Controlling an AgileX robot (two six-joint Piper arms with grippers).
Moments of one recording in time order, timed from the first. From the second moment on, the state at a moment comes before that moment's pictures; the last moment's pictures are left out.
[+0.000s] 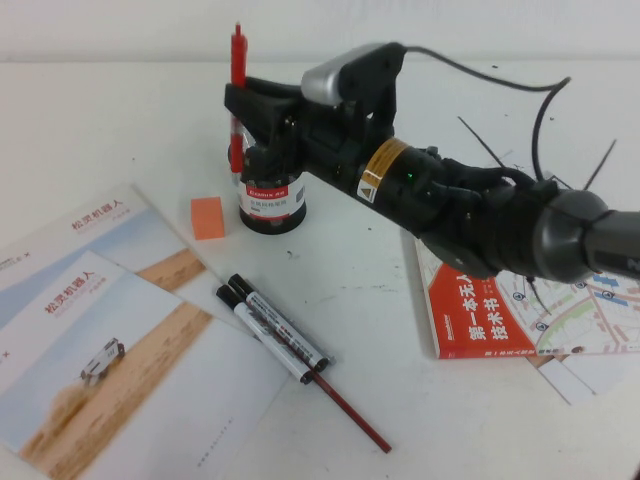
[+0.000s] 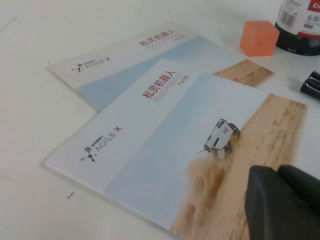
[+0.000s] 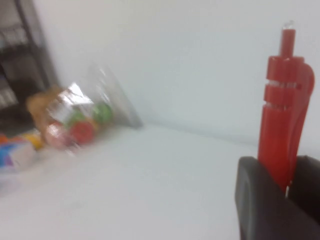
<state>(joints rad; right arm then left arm) 0.62 1.96 -1.31 -0.47 -0.78 0.61 -0.14 -0.01 0.01 0.00 0.39 -0.03</state>
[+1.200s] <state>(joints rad) 0.56 2.20 -1.47 -0.29 -0.78 0.35 -0.14 -0.01 0.01 0.00 0.39 -0.03</state>
